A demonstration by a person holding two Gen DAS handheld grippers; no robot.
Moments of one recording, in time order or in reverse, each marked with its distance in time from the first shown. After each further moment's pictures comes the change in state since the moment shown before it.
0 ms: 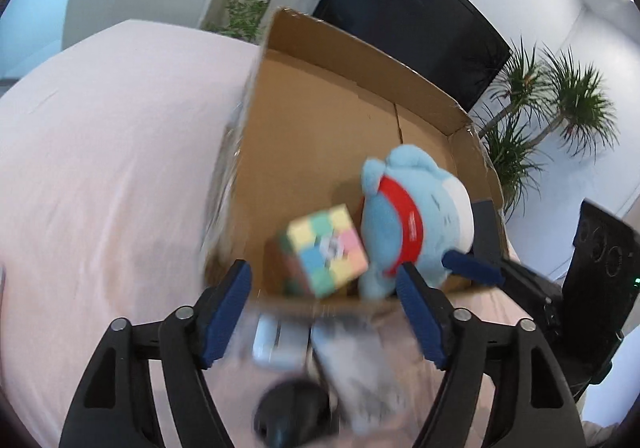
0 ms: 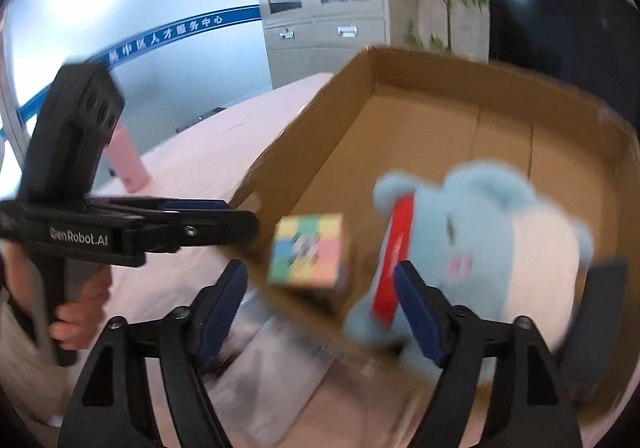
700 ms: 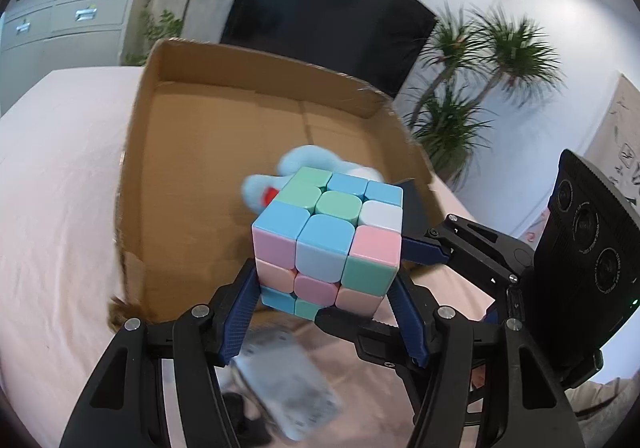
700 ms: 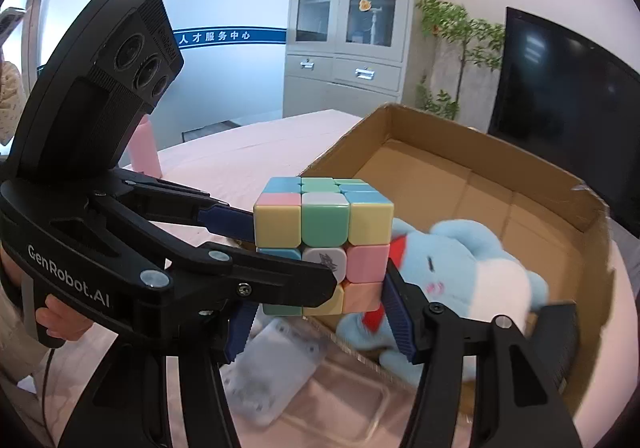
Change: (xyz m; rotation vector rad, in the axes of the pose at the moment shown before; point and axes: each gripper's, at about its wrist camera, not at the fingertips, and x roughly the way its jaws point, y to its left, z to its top) left arm -0.009 -0.069 0.030 0.242 0.036 -0.146; right arm -0.028 0.033 0.013 -0.226 -0.125 -0.067
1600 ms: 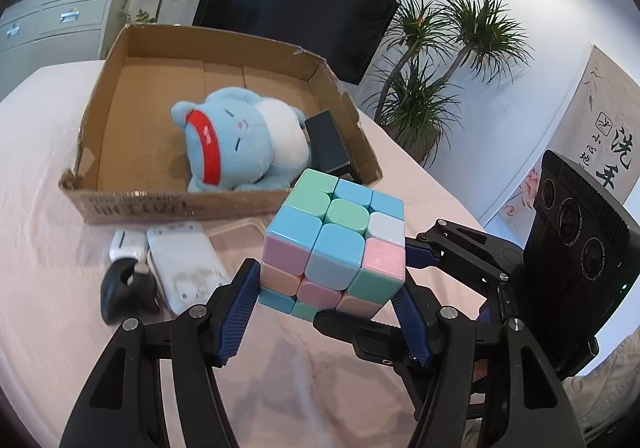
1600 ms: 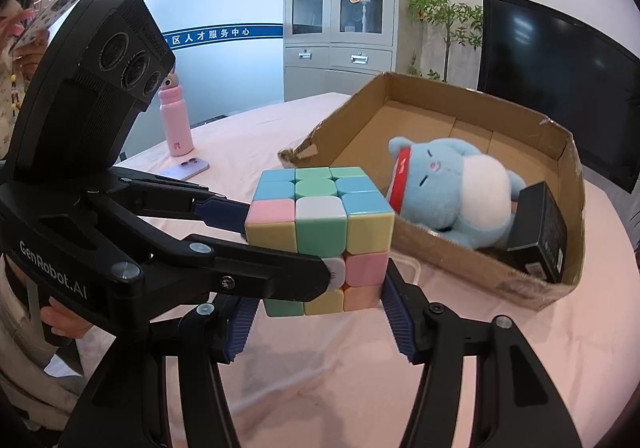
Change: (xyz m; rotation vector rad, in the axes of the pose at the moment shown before) left arm -0.048 -0.093 -0.106 0.068 0.006 -0.069; right arm -0.098 0.052 -0.084 0.078 0.012 -0.019
